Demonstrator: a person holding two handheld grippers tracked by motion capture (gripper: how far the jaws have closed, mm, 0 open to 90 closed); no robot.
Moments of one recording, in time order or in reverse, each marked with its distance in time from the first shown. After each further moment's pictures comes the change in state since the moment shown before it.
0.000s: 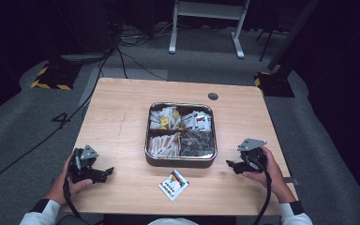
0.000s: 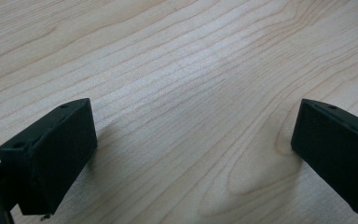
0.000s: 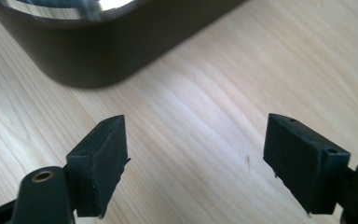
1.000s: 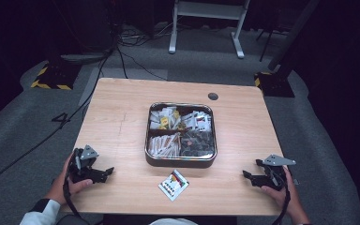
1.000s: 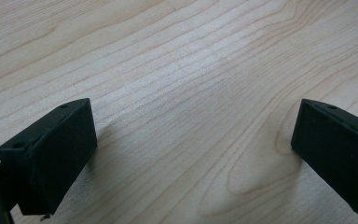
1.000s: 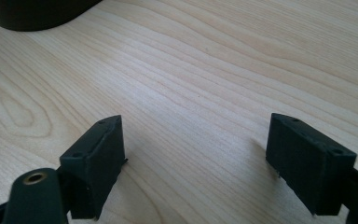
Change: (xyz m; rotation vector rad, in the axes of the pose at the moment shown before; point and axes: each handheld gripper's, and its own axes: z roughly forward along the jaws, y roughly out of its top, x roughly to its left) left arm 0.000 0.000 0.000 0.001 -0.004 0.004; right arm -0.016 -0.096 -0.011 -0.129 -0.003 0.272
